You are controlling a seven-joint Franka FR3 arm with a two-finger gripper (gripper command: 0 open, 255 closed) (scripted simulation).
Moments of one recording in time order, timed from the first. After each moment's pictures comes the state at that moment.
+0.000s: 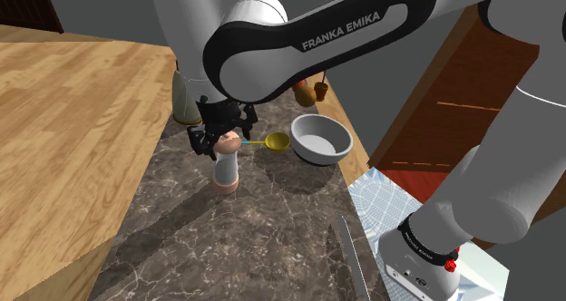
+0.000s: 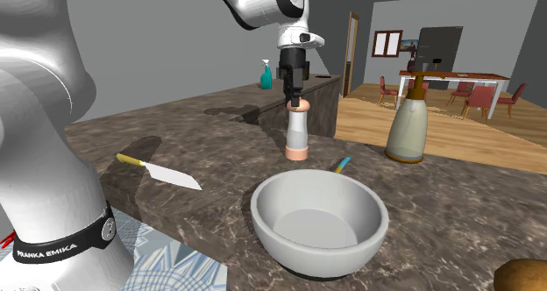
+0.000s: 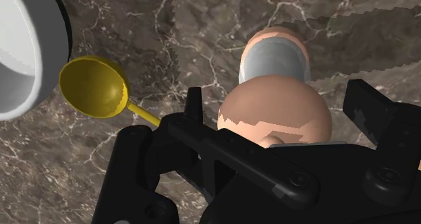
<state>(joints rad) 0.14 0.18 0.59 -1.95 -0.26 1.90 0.84</state>
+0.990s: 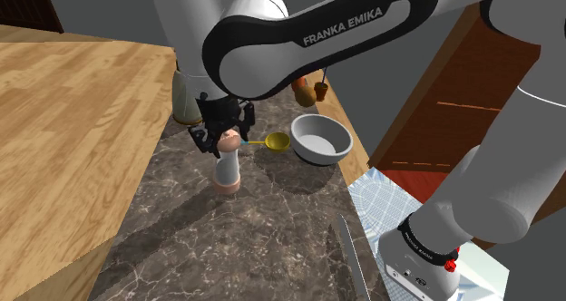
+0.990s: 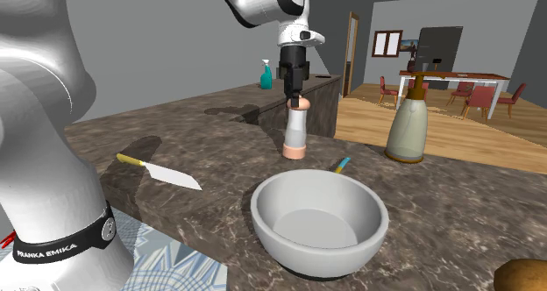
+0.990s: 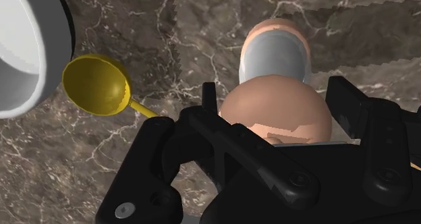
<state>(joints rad) 0.14 0.17 0.59 -1.94 -0.26 1.89 0.84</state>
